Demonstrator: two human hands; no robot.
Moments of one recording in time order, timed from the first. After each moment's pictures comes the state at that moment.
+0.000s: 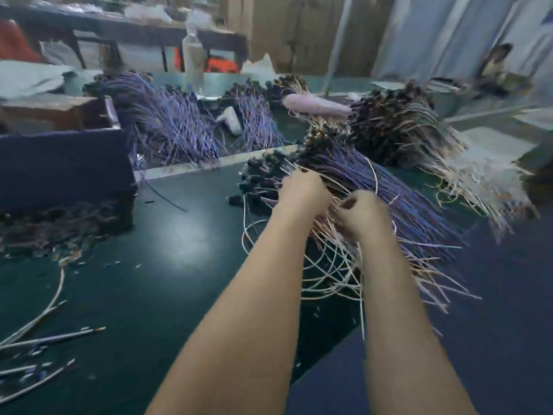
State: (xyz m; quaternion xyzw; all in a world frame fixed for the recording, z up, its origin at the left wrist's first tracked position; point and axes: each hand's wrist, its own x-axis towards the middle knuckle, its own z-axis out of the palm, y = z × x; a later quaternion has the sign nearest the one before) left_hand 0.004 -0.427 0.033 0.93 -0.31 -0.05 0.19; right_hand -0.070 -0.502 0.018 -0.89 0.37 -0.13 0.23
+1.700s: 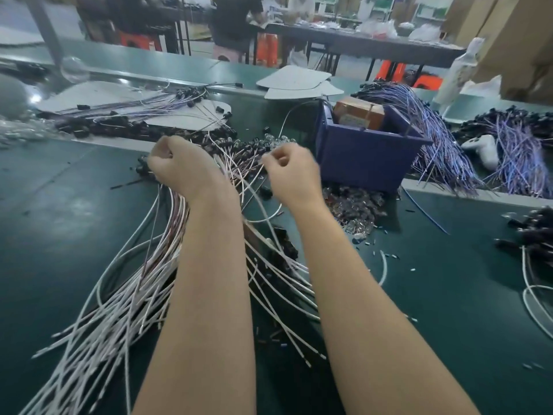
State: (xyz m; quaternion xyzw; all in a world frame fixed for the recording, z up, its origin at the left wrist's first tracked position) left_hand 0.006 0.021 0.049 0.33 0.36 0.40 0.77; right_hand 0.041 -0.070 0.021 -0.86 -0.13 -0.06 0.50
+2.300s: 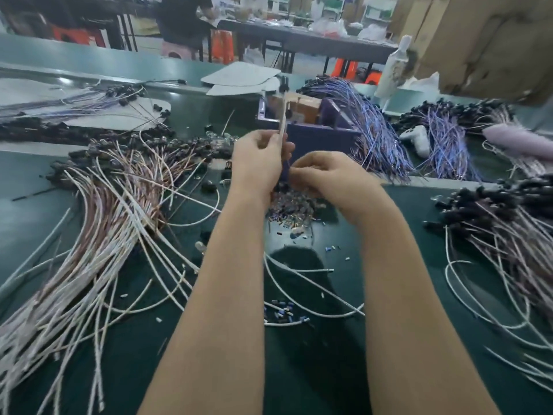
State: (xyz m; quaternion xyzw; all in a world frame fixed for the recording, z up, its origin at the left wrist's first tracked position) left_hand 0.042 -0.097 0.039 0.66 0.07 0.15 0.74; right_hand 0.049 -0.214 0.036 -0.87 -0.12 0.01 0.48
